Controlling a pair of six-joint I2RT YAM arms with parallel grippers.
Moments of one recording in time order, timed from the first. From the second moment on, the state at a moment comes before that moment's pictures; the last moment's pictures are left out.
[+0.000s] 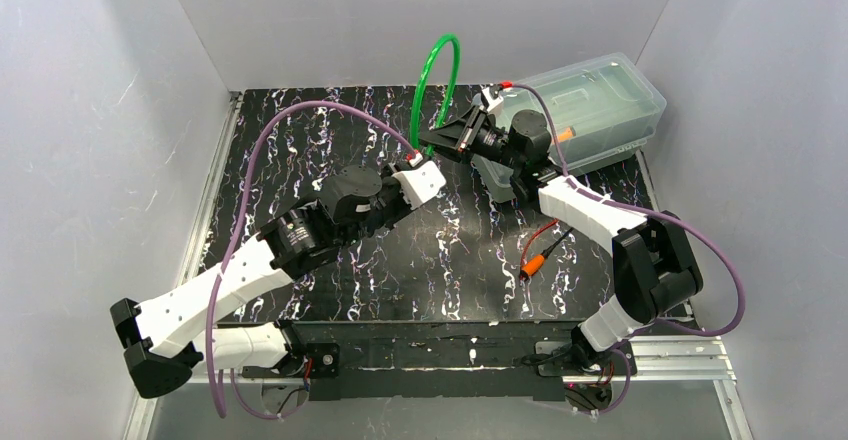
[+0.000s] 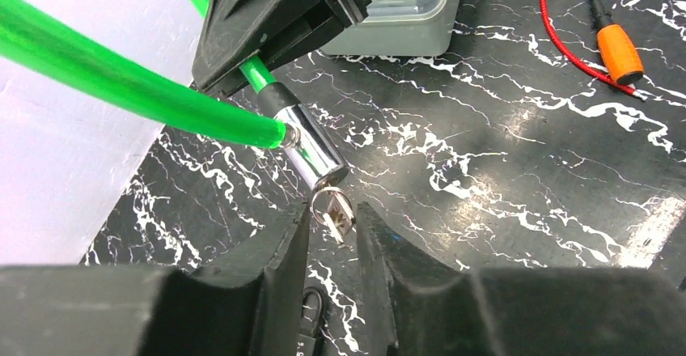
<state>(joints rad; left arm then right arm) -0.99 1.09 1.17 -0.46 -0.24 0.40 0.53 1.56 1.05 0.59 -0.62 1.36</state>
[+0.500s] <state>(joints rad) -0.81 1.10 1.23 -0.53 -0.06 0.09 0.52 1.56 1.05 0.63 -0.59 1.36</state>
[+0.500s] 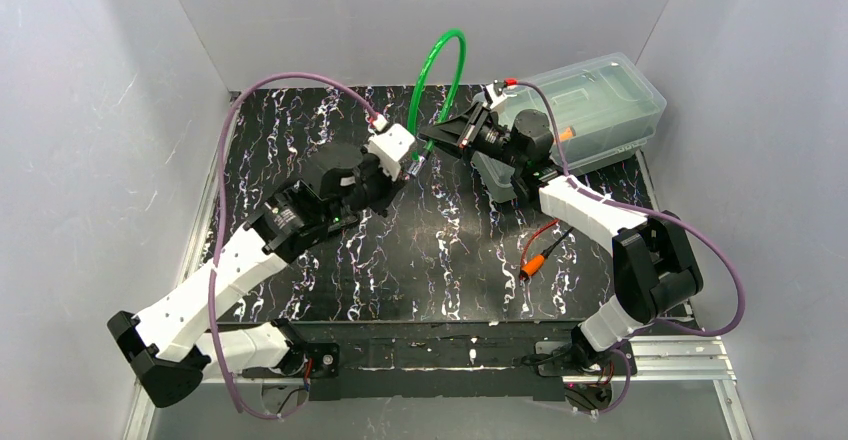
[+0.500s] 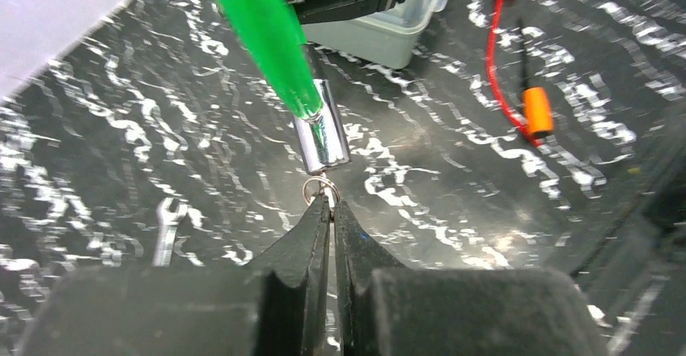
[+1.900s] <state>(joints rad) -0.49 1.18 1.21 -0.50 0.58 -0.47 0.52 1.56 1.04 0.69 -0.62 1.38</state>
